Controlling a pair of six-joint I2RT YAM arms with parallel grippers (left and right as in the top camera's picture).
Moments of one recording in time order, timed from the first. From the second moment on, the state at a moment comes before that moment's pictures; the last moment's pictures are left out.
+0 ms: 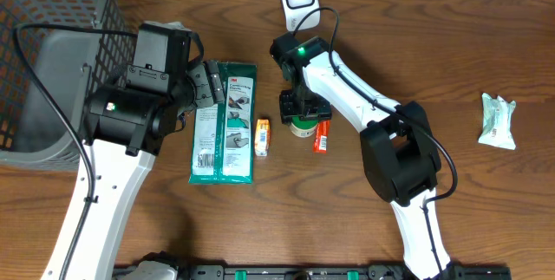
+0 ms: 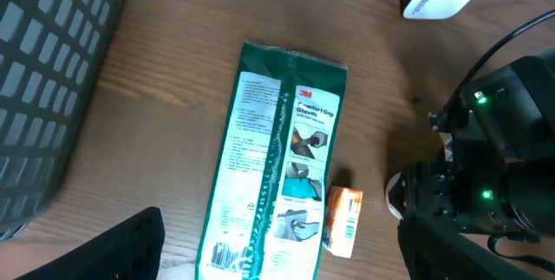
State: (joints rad) left arm -0.26 1.33 1.48 -1.08 -0.11 -0.43; right arm 0.57 2.29 1.87 -1.21 -0.04 0.50
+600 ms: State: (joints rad) left arm -0.26 1.33 1.48 -1.08 -0.11 -0.43; right arm 0.57 2.29 1.87 -1.21 -0.04 0.51
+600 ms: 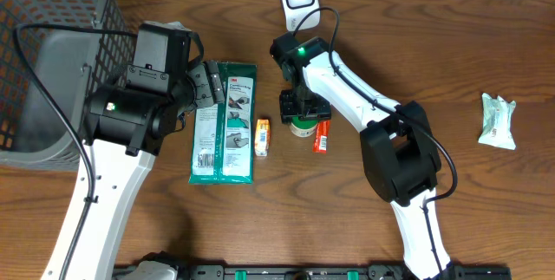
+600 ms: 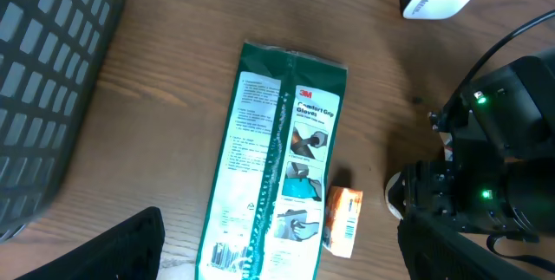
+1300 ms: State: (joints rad) left arm -0.26 1.33 1.48 -1.08 -0.11 -0.43; right arm 0.57 2.29 1.86 -1.21 -0.03 0.51
